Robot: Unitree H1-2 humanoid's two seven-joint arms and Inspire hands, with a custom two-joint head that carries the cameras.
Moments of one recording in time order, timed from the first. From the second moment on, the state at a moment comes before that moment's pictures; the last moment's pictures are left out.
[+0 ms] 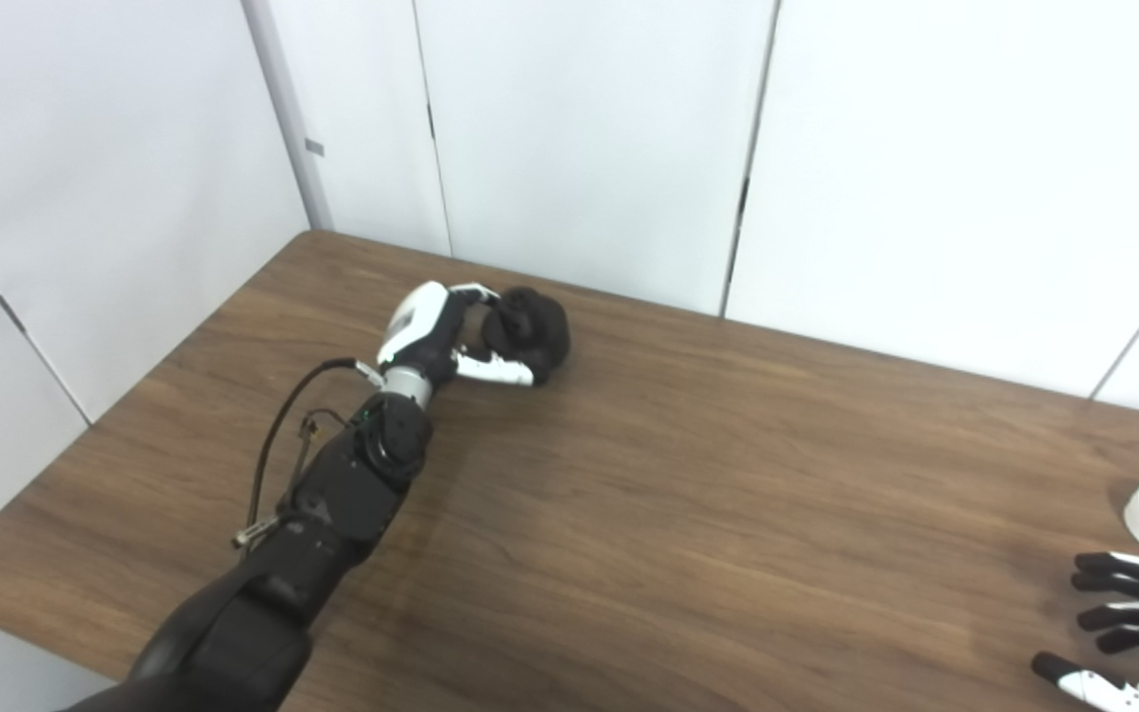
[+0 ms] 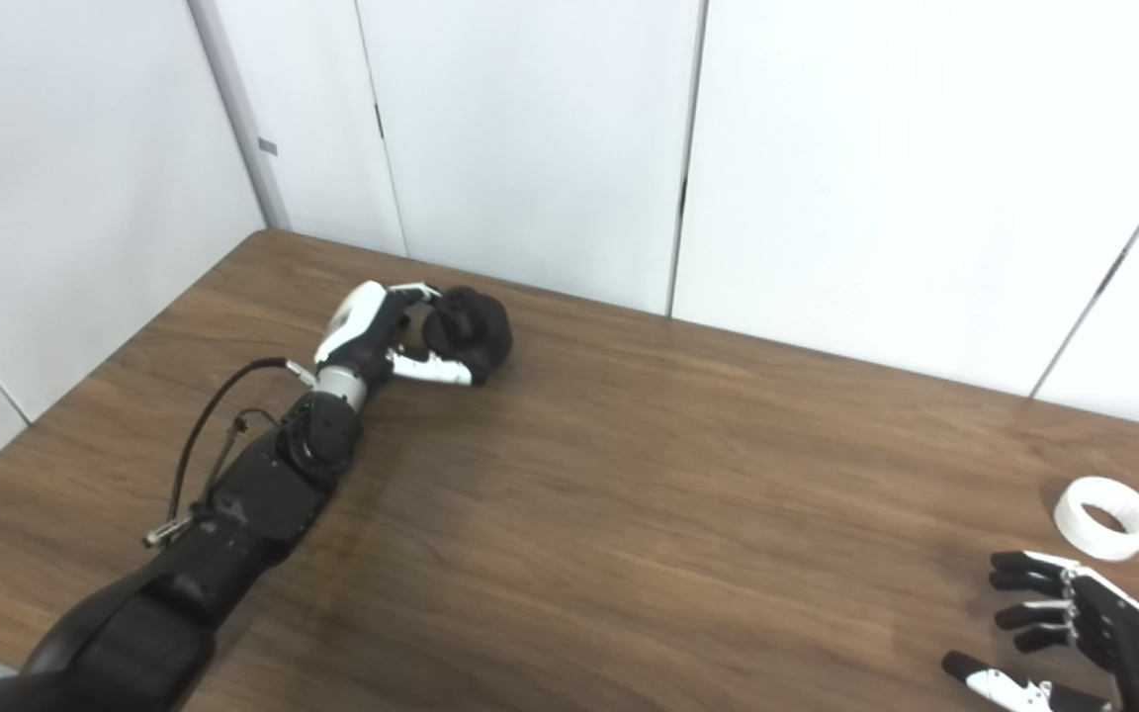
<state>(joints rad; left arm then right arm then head) -0.50 0.44 -0.17 0.65 0.37 -0.06 0.16 0.07 -0.32 -0.08 -0.21 -0.20 0.05 0.10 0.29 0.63</state>
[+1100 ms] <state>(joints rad) -0.39 0.39 -0.45 0.31 0.46 -0.14 -0.05 0.07 -0.31 -0.07 -0.24 -0.22 0.07 0.10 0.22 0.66</state>
